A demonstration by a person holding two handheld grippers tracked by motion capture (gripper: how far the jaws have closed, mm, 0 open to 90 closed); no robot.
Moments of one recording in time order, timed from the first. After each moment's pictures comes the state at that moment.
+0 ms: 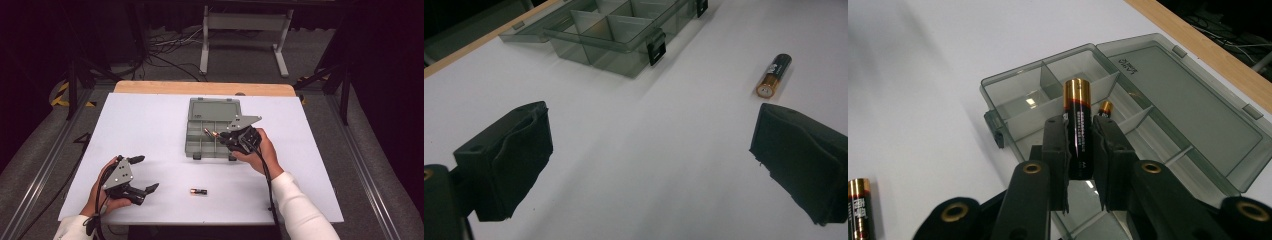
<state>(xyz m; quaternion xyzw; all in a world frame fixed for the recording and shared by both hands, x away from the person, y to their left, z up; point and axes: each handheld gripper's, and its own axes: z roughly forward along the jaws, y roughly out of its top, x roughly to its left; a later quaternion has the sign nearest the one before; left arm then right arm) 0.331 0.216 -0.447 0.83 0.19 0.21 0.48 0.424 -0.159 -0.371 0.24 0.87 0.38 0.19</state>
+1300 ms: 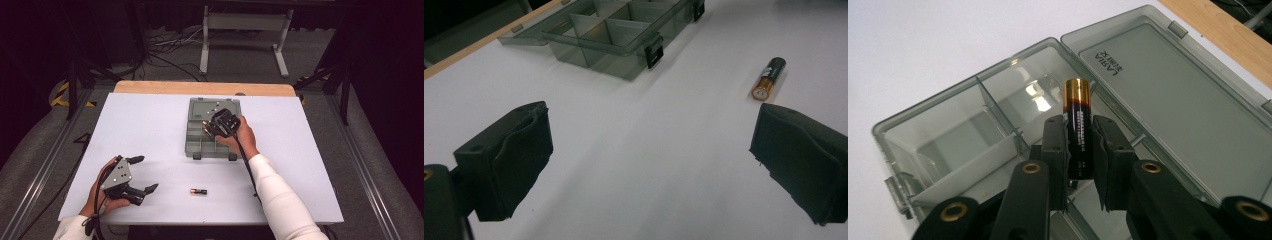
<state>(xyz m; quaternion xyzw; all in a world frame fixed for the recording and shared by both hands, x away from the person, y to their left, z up) 0.330 0.218 -0.446 0.83 0.19 0.20 0.48 0.490 -0.114 -0.393 0.30 0.88 0.31 0.19</state>
